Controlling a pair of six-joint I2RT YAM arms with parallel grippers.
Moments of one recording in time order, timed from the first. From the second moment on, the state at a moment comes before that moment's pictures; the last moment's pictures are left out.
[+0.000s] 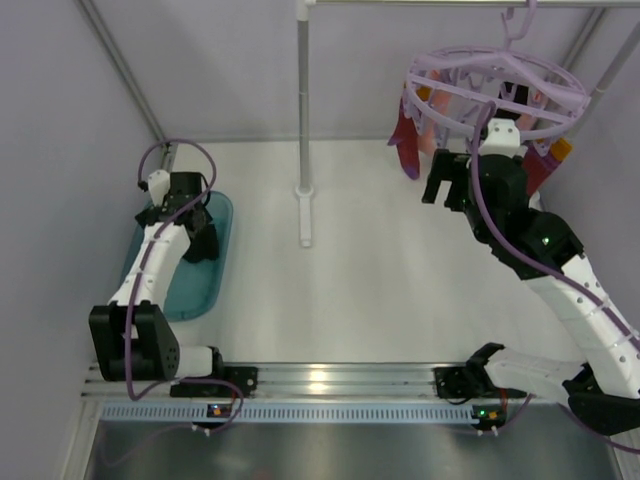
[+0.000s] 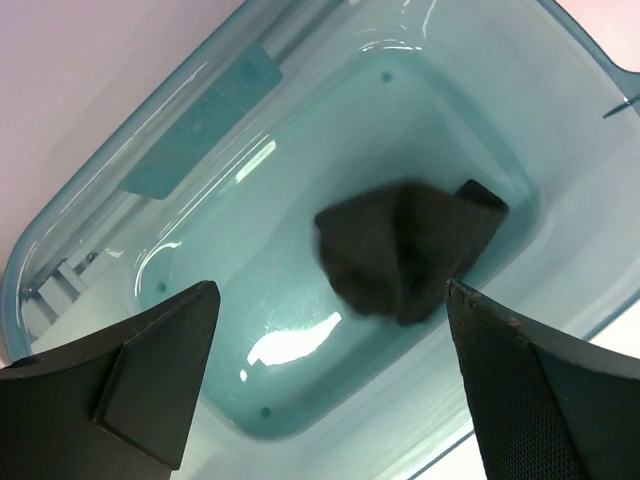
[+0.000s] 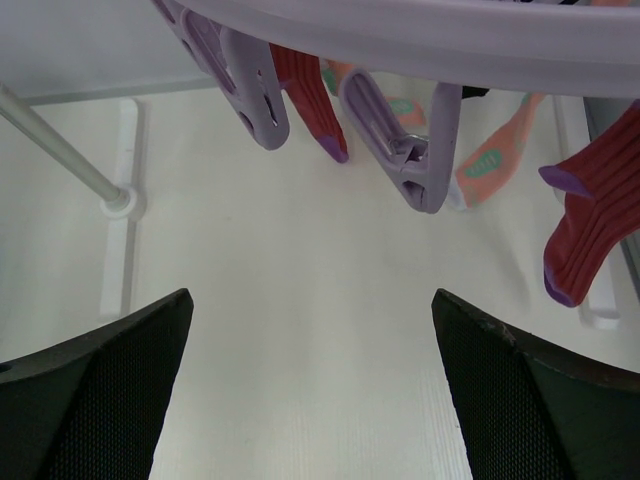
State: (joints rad) left arm 0.02 1.35 1.08 -0.63 -0.64 -0.54; right arm 0.64 1.07 1.46 -0.76 0.60 0.32
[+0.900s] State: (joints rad) left arm -0.82 1.56 1.35 -0.61 -0.80 -0.62; right arm 0.64 1.05 1.65 -0.91 0.66 0.37
